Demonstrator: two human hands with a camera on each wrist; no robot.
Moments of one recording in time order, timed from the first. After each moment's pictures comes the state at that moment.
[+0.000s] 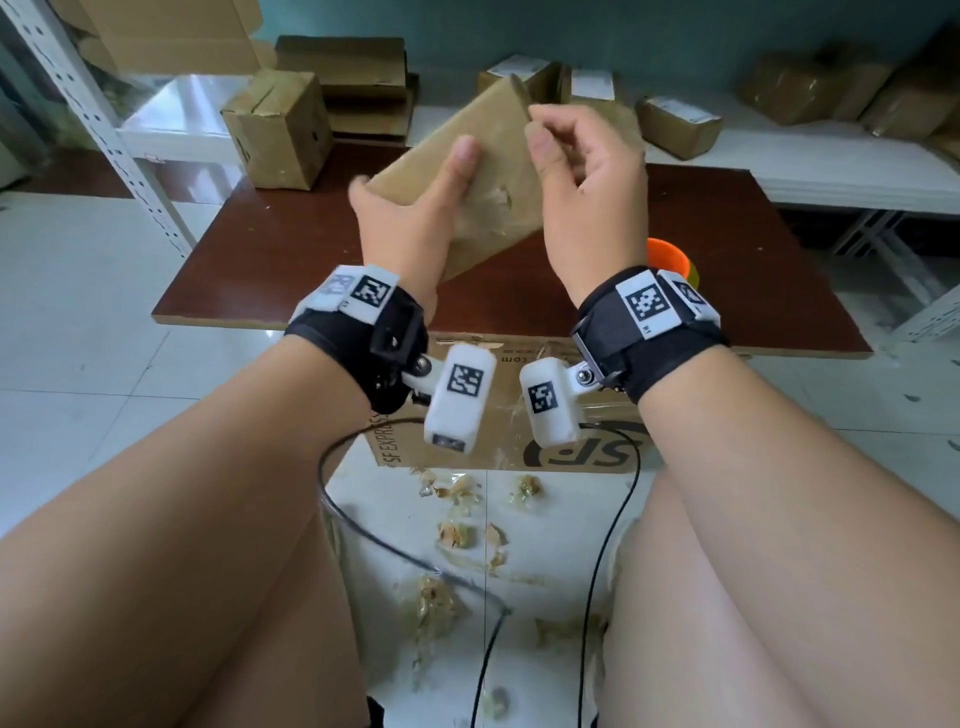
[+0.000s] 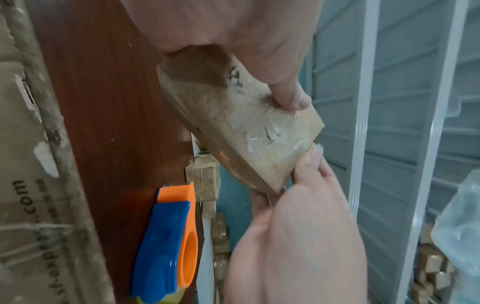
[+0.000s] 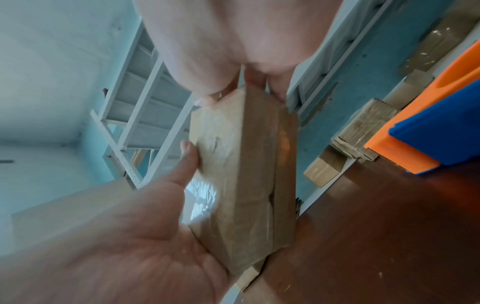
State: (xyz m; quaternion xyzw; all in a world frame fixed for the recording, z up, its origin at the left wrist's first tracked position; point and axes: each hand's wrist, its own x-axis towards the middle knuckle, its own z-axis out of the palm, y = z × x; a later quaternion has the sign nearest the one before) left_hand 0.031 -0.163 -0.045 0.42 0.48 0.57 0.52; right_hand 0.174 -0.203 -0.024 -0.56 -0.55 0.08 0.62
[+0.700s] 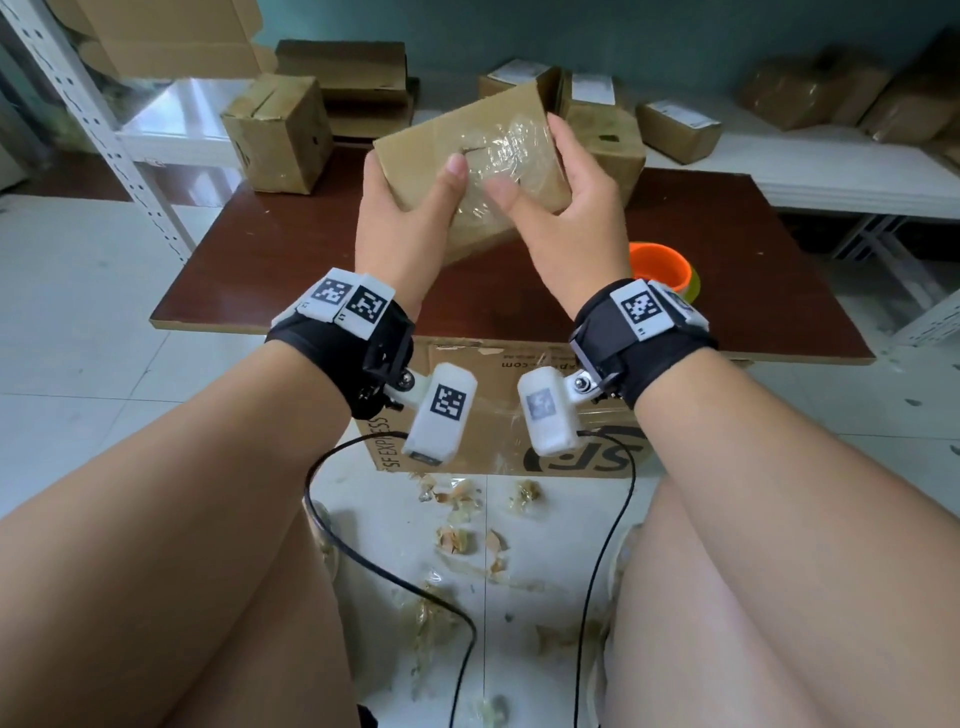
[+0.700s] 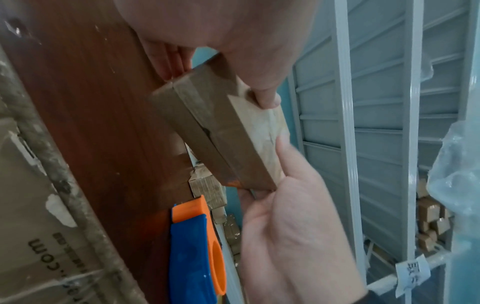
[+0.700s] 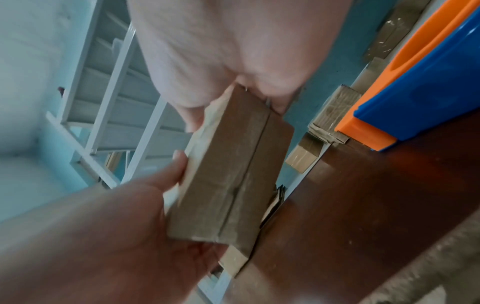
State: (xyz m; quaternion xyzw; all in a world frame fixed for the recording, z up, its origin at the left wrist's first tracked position) left_hand 0.023 -0.154 -0.052 0.51 0.46 0.56 0.47; right_hand 0.174 -0.199 -0.035 -0.58 -0.55 0.20 0.56
